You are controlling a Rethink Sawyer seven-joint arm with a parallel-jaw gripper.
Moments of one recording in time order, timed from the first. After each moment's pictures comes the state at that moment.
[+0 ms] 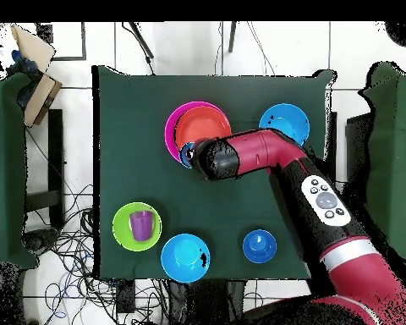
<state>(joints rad) -0.66 -0.55 0.65 1.60 -0.67 0.65 1.57</state>
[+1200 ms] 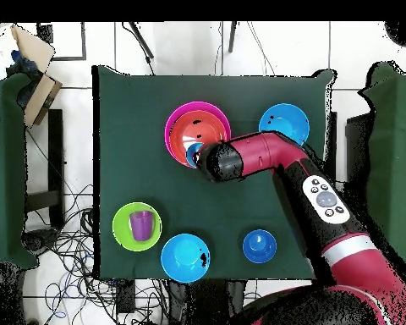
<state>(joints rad) -0.68 -0.49 0.65 1.57 -0.74 0.65 1.57</state>
